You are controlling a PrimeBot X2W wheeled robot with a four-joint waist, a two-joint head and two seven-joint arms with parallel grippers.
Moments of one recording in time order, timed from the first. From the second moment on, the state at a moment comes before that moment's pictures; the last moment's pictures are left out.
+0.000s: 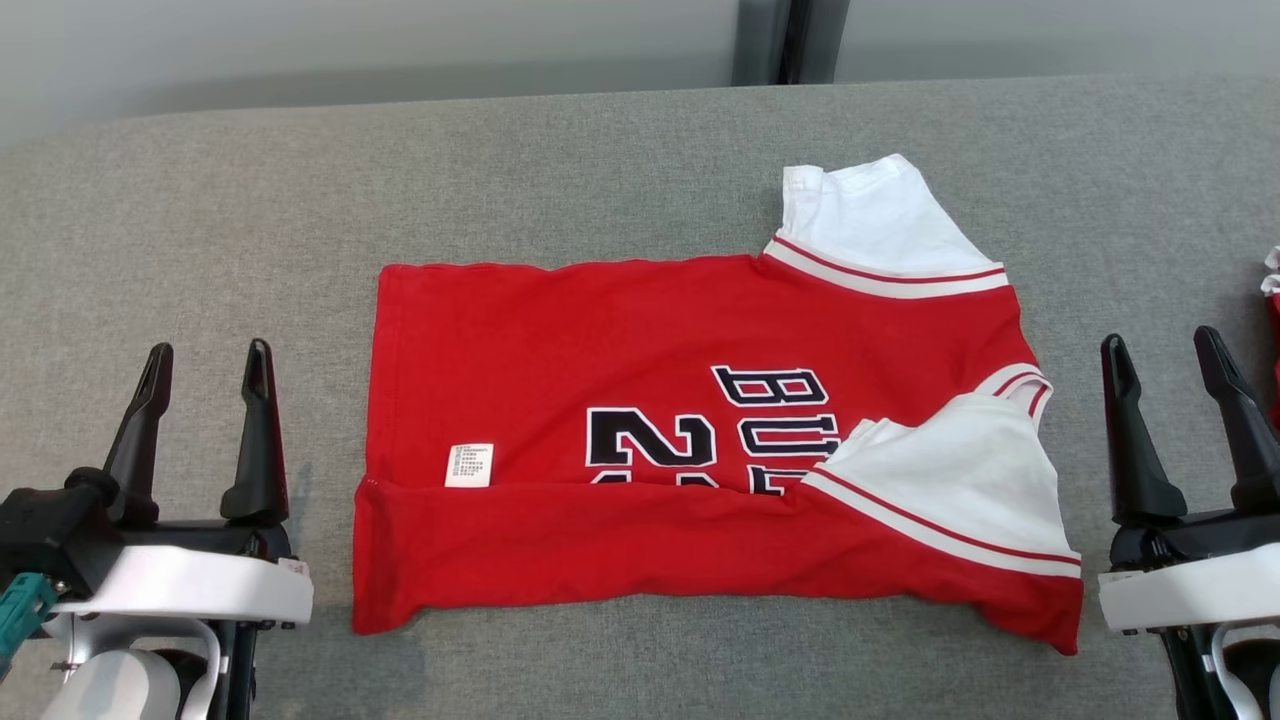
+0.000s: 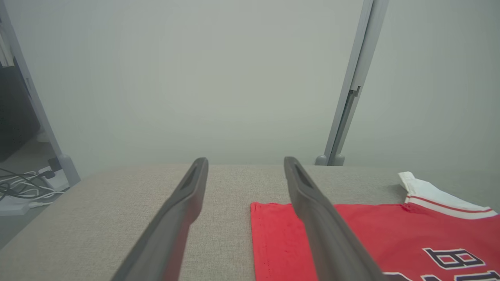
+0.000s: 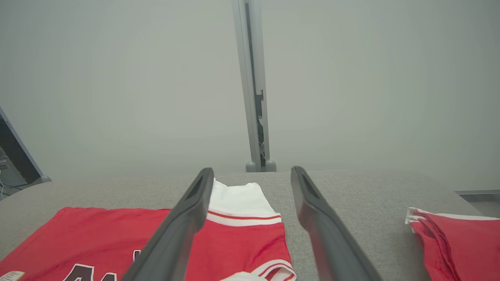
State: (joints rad) left arm -0.10 0.47 -0.28 -0.15 -0.60 0.33 -0.20; right arm -0.05 -0.09 -0.08 -0.21 0.25 0.13 -0.03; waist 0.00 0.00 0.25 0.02
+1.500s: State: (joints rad) left arm -0.87 0.36 -0.47 0.76 -0.80 -0.10 0.22; right arm -0.64 -0.32 -0.02 0.23 0.48 0.13 0.00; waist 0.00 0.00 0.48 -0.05
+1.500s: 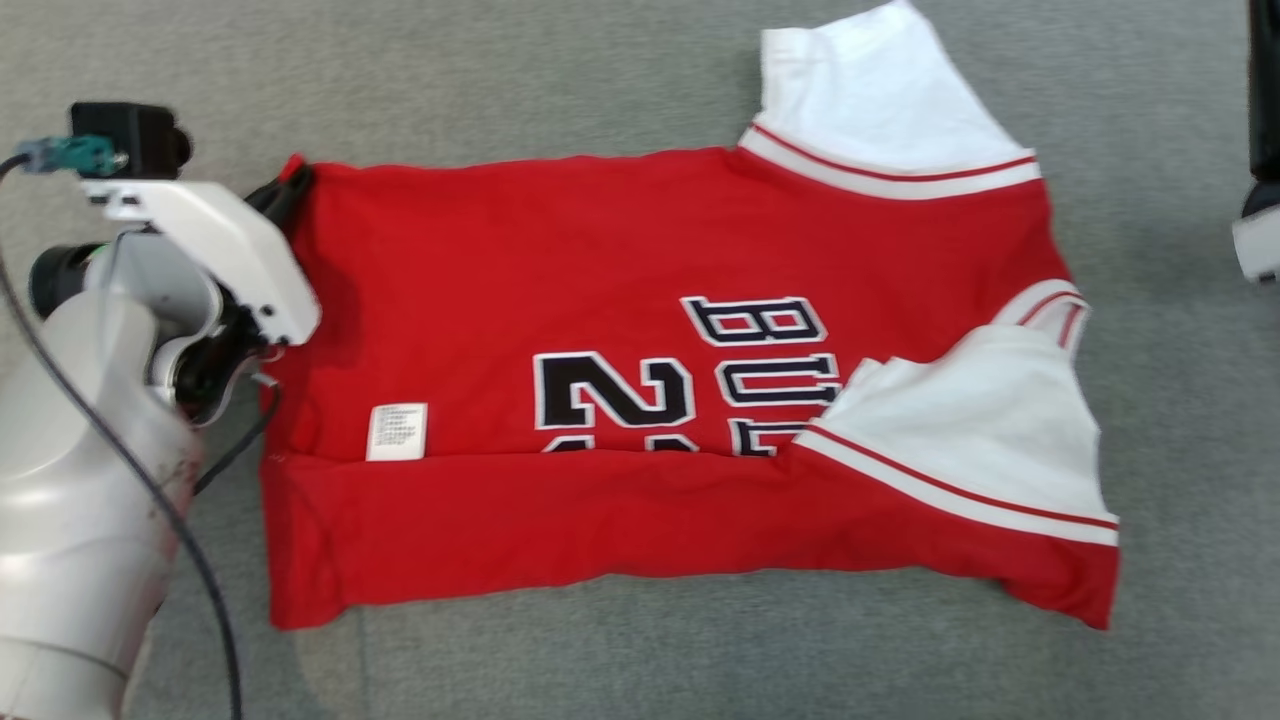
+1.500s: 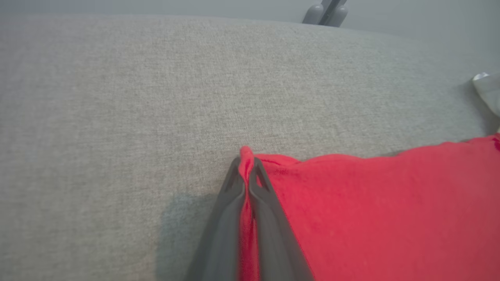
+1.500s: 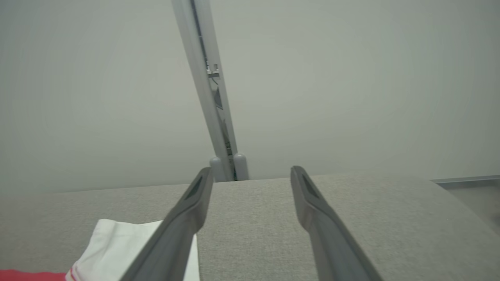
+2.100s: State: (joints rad) left arm -1.01 0.21 -0.59 0.81 -0.79 -0.13 0.16; right arm -1.08 -0.46 0.52 0.73 0.69 0.13 0.24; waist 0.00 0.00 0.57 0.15
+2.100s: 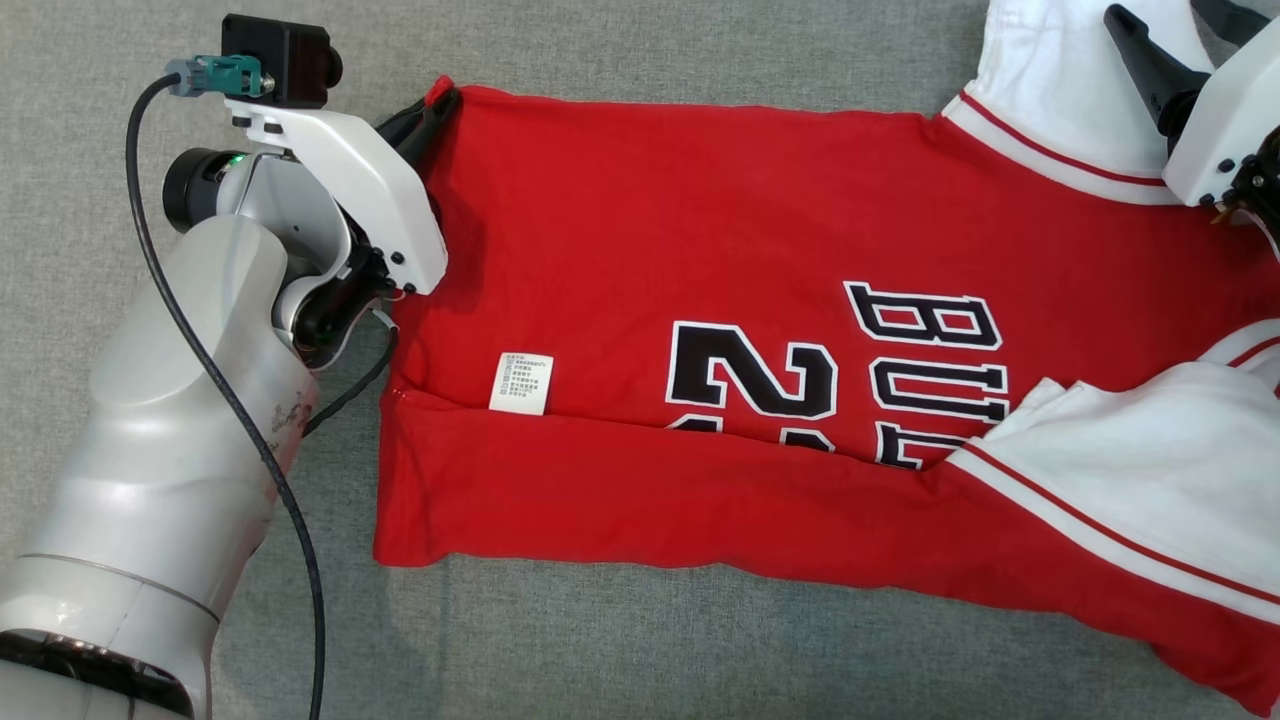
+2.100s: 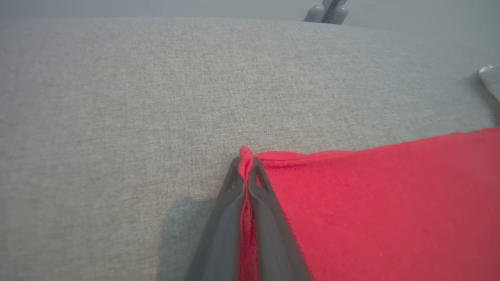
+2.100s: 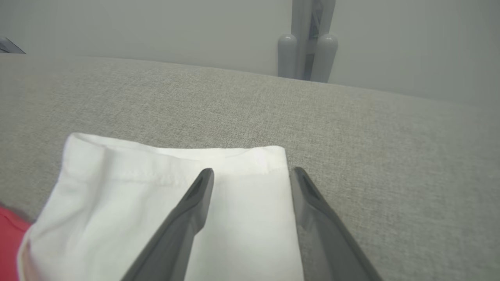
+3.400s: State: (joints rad) left arm -0.84 0.40 -0.60 0.60 -0.98 -0.06 0.14; right arm -0.69 -0.57 0.25 0.29 0.79 0.13 -0.25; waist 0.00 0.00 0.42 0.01
